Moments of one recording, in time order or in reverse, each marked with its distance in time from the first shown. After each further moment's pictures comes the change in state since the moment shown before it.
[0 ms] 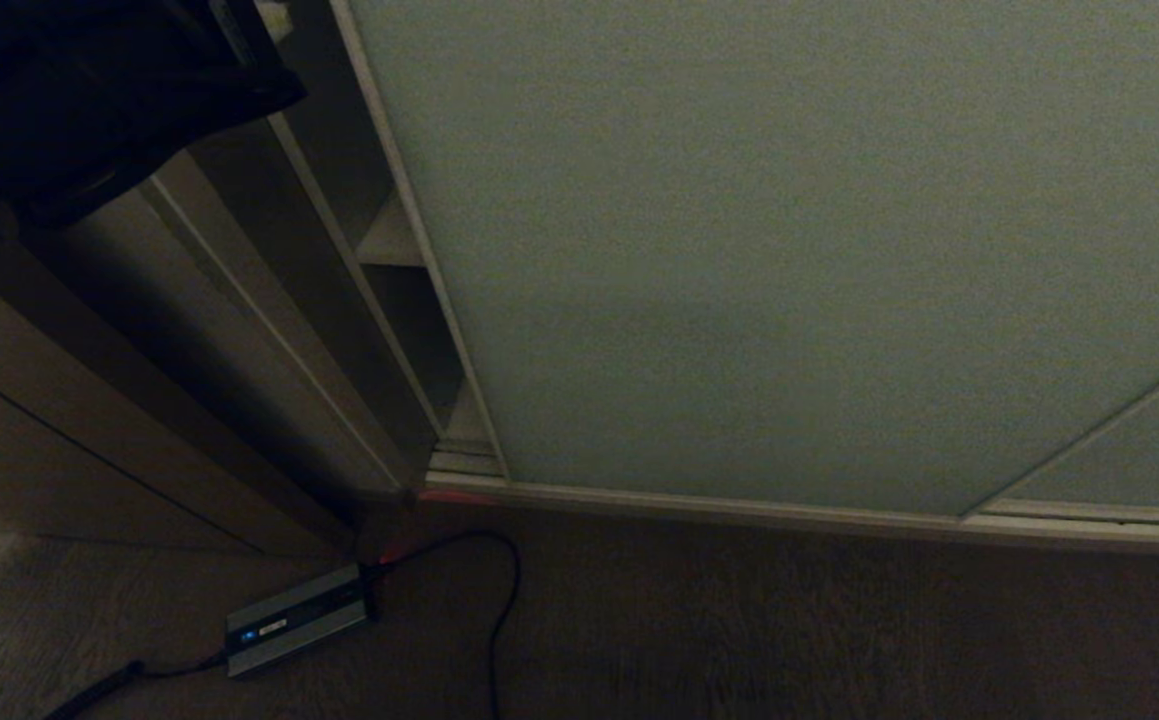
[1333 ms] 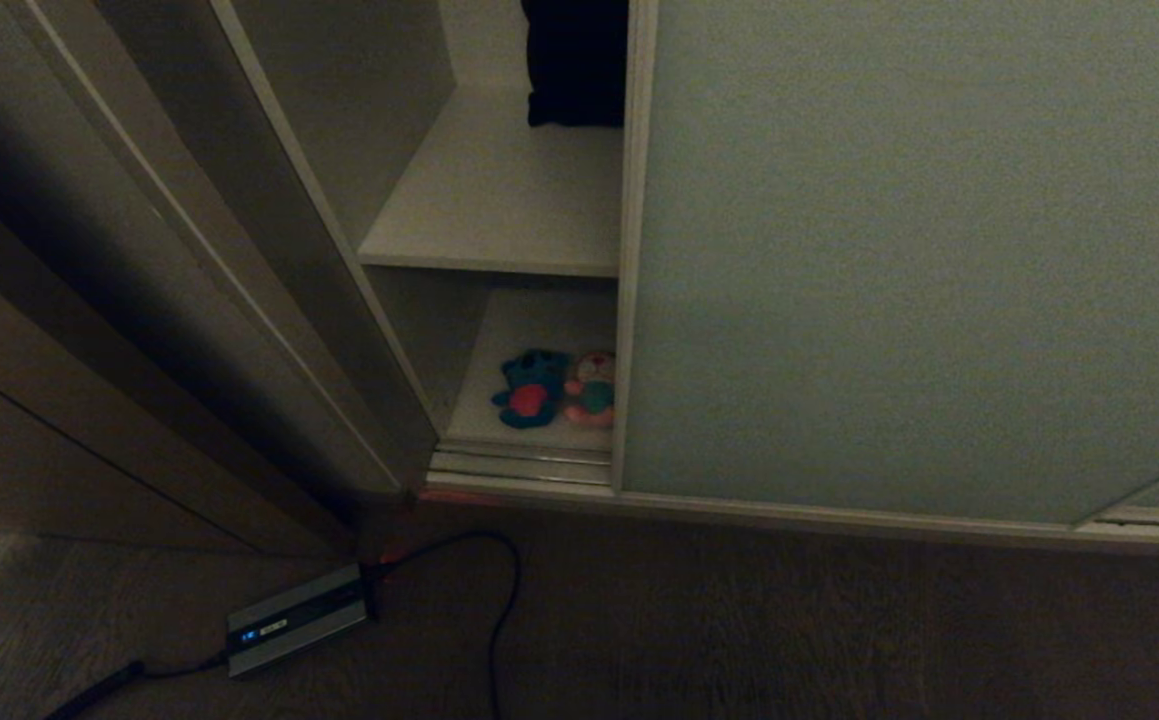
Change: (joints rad) left arm 0.241 -1.010 0.667 0.782 -0.172 -0.105; right arm 0.000 0.000 0.000 0.000 0.000 0.000
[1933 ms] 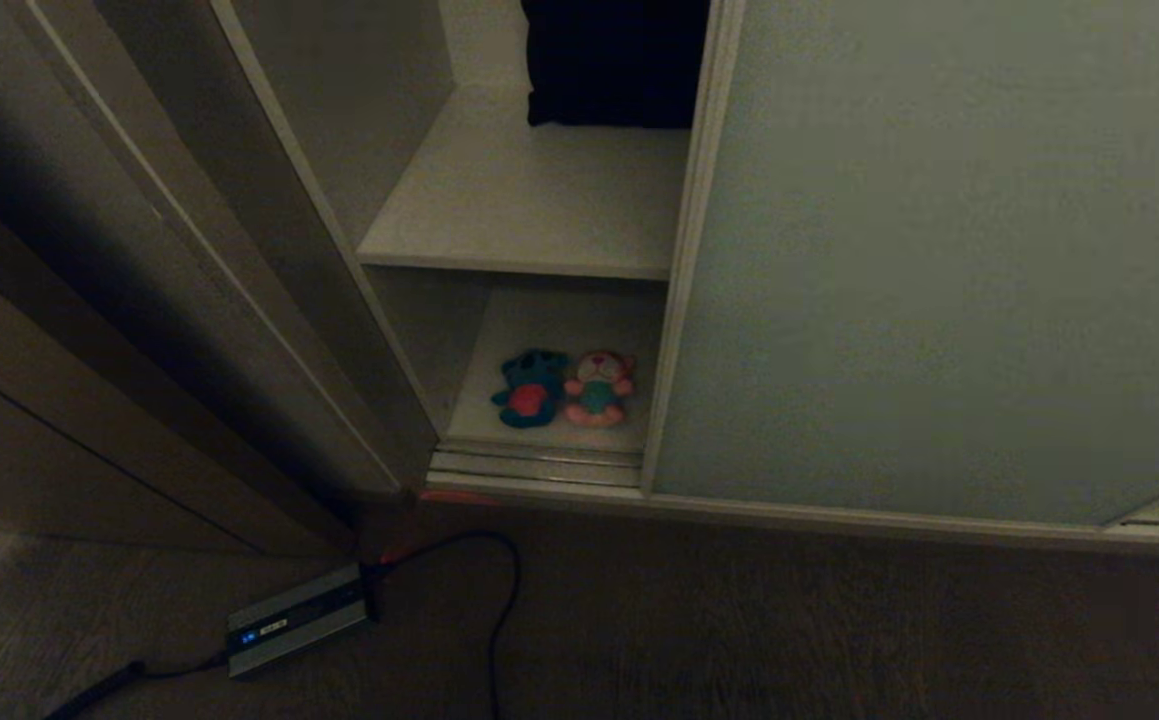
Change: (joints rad) left arm -0.173 0.317 -0.284 -0.198 -0.007 0.100; right arm 0.000 0.000 0.000 0.000 0.000 0.000
